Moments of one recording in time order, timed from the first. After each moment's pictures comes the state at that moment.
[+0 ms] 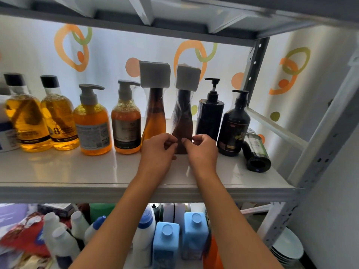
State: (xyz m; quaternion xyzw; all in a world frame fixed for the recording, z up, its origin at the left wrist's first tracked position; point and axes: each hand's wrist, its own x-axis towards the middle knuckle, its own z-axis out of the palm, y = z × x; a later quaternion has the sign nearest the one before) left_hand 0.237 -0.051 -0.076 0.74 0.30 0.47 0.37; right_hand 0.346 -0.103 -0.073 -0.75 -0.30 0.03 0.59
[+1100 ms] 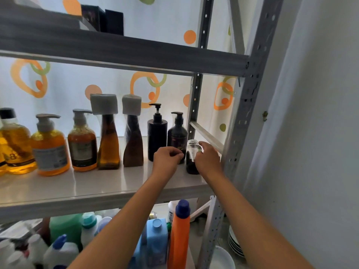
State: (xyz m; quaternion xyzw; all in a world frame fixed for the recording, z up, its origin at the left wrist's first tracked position) left_hand 0.343 -0.153 -0.041 0.76 0.27 0.40 0.44; right_hand 0.424 -0.255 -0.013 -0.82 -0.33 -0.03 0.47
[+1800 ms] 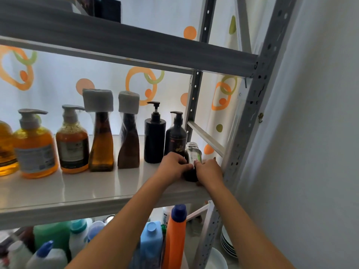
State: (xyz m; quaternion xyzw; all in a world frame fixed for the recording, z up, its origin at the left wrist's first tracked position) left_hand 0.360 -0.145 -0.046 0.83 0.23 0.25 0.44; right_hand 0.434 -0.245 -0.037 -0.89 -0.22 0.03 0.40
